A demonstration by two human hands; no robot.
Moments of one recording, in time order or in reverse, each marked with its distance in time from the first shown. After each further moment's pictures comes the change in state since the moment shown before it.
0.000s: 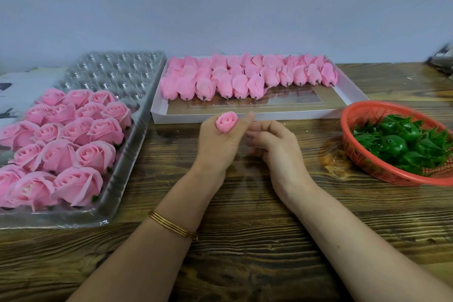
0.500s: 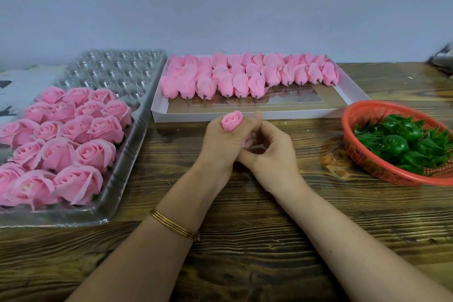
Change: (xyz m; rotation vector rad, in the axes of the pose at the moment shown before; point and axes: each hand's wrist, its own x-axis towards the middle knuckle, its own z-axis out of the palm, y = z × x) left_hand -0.001 0.000 0.005 -0.162 -0.084 -0.152; right_hand -0.002 0.013 0.003 -0.392 -0.039 -0.281
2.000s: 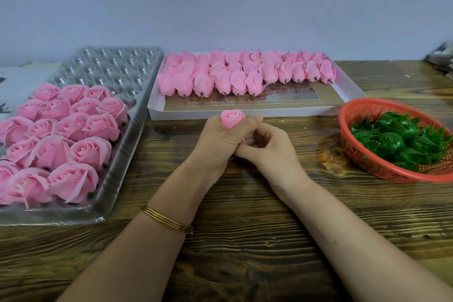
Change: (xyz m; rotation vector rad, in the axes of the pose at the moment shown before) left_hand -0.002 0.009 -0.007 0.065 -0.188 -0.022; right_hand 0.001 -0.007 -0.007 0.203 -0.130 0.132
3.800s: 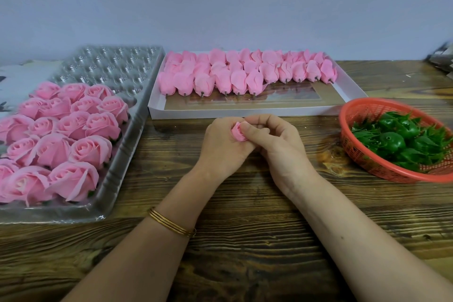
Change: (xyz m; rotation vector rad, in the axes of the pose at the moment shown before) left_hand -0.001 -0.009 -0.002 0.608 0.071 0.253; right_hand 0.004 -0.003 -0.008 0.252 0.099 0.137
